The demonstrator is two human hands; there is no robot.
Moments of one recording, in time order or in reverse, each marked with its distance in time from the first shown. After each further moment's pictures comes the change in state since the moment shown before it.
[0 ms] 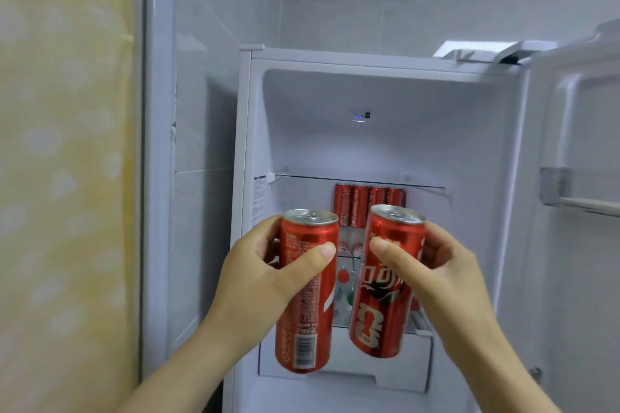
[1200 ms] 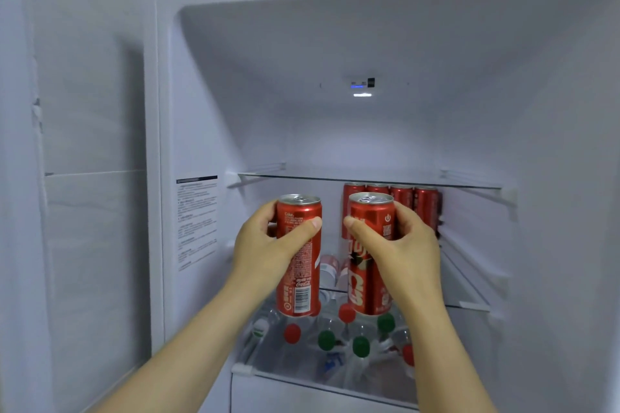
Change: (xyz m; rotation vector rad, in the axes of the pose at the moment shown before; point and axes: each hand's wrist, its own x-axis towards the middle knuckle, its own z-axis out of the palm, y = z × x) left_hand 0.177 -0.149 0.082 0.178 0.279 -0.125; right_hand 0.189 0.185 0.004 -0.053 0.060 0.008
